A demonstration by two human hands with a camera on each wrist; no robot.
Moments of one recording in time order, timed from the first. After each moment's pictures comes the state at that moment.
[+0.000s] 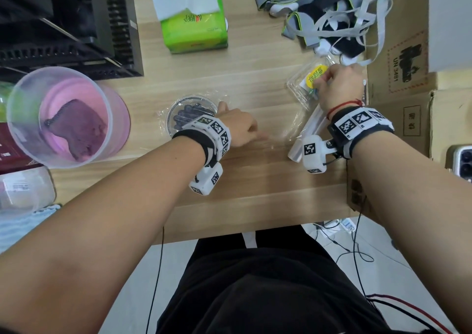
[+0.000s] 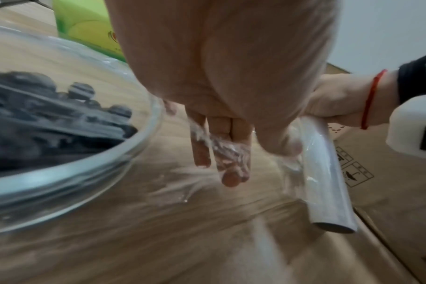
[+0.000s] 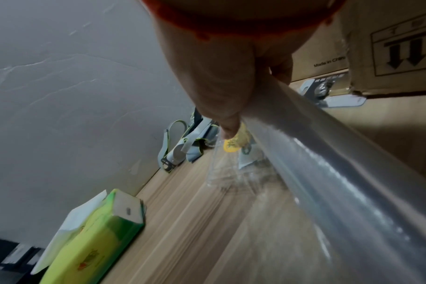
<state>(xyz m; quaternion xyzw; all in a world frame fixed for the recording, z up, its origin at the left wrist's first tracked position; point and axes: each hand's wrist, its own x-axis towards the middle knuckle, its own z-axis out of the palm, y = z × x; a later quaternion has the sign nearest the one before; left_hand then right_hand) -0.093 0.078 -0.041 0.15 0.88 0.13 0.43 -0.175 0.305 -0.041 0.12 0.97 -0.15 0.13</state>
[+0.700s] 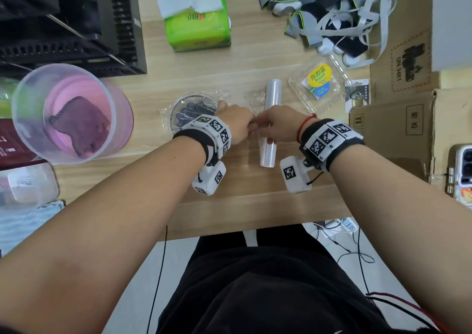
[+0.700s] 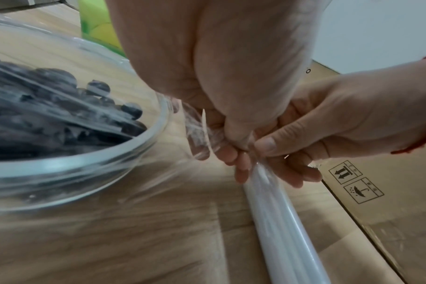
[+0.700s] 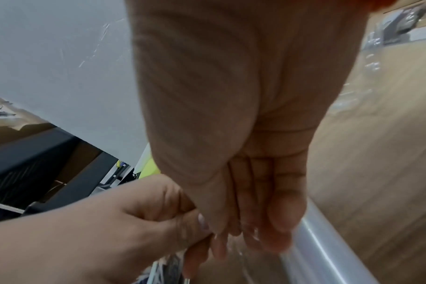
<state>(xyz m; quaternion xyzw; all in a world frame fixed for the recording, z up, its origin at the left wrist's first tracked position) -0.092 0.077 -0.039 0.11 0.90 0.13 0.41 -0.118 0.229 -0.020 -0.19 0.84 -0.18 0.48</state>
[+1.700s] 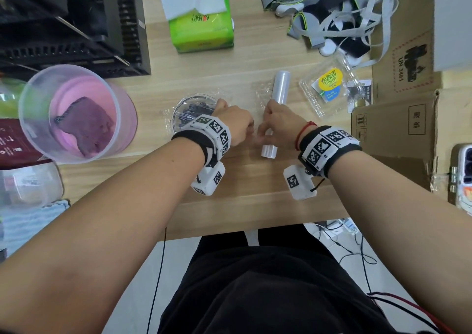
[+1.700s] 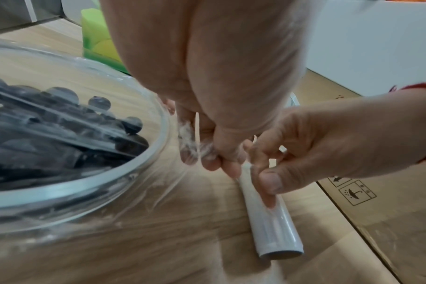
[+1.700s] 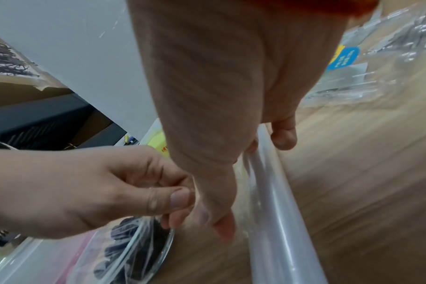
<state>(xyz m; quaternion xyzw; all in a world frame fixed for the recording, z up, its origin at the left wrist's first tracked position) -0.090 0.069 -0.036 0.11 0.88 0.06 0.45 -0.105 0.234 -0.044 -0.27 0.87 -0.14 0.38</state>
